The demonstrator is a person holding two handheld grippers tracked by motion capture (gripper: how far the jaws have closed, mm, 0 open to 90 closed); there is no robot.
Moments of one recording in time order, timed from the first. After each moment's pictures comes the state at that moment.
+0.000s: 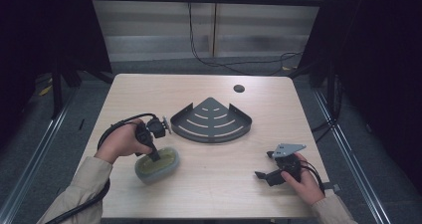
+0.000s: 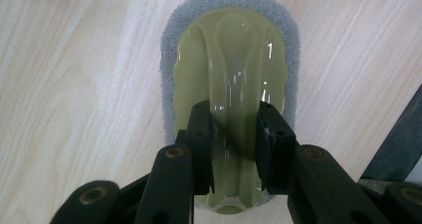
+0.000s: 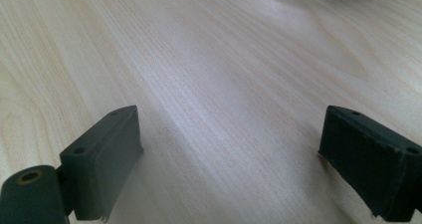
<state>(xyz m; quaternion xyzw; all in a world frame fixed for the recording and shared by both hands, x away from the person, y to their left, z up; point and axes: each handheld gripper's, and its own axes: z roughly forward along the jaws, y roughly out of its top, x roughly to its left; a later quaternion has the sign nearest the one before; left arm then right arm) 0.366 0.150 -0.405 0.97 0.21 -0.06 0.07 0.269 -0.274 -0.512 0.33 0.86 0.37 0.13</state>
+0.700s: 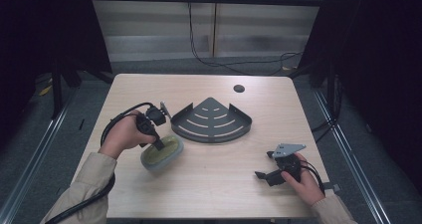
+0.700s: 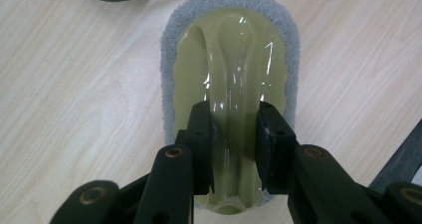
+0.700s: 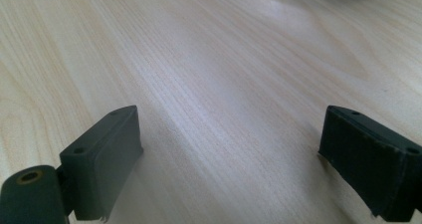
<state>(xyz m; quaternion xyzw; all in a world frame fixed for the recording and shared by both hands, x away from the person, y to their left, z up) 0.381 0.145 -0.386 0.95 0.28 -0.04 0.11 0.269 -0.274 -0.512 0.33 0.86 0.37 0.13</state>
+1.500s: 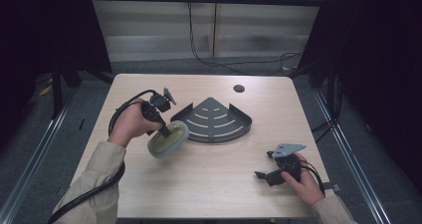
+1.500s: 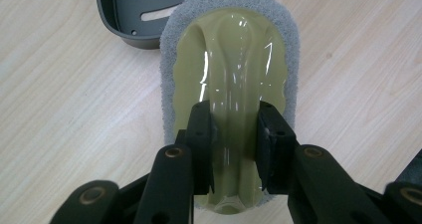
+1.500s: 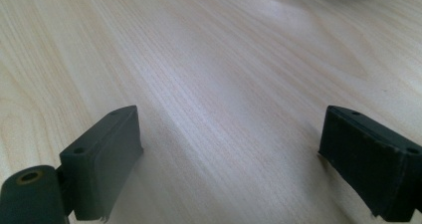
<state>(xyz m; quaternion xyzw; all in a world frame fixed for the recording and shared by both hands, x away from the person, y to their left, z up) 0.404 0.131 -0.365 0.94 0.31 -0.03 0.13 0.270 -0.274 -0.512 0.33 0.86 0.37 0.13</state>
